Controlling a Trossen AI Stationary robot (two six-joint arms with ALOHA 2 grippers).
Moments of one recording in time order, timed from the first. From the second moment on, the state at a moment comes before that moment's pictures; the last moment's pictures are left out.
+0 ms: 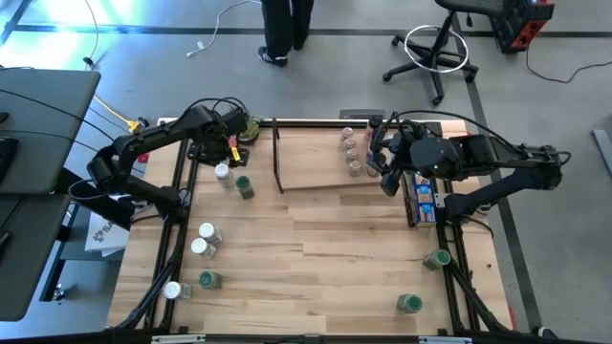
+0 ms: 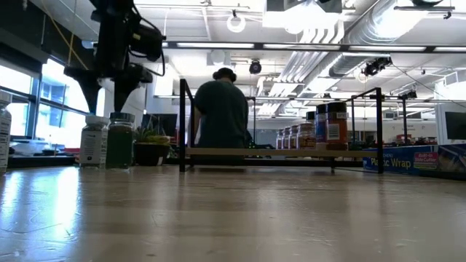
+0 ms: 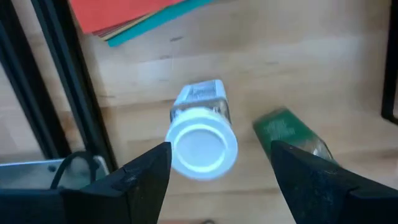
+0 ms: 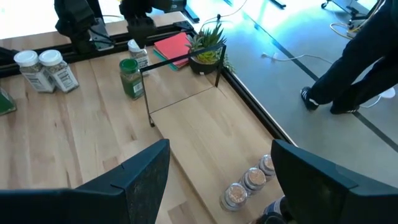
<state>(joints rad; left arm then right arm) 0.68 1.39 1.11 -1.30 -0.04 -0.77 0.10 1.14 1.43 -0.95 0.55 0.26</state>
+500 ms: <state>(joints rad) 0.72 1.39 0.97 -1.21 0.03 -0.79 0.10 1.14 1.43 -0.94 0.55 0.26</state>
